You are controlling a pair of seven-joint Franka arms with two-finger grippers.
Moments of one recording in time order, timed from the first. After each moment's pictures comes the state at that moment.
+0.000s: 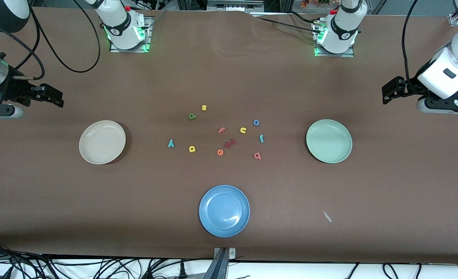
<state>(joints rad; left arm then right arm) -0.09 0.06 -0.01 -1.52 0.03 1.53 -0.06 -0.01 0.06 0.05 -1.63 -0.04 1.63 0.05</state>
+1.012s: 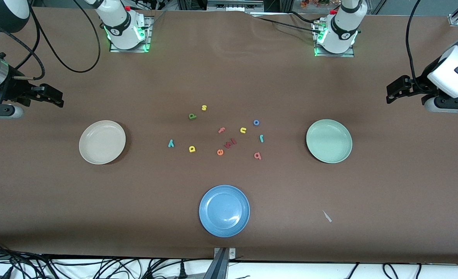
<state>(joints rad) -0.08 0.07 0.00 -1.51 0.00 1.53 -0.06 -0.01 0.06 0.05 -1.63 -0.04 1.63 0.05</state>
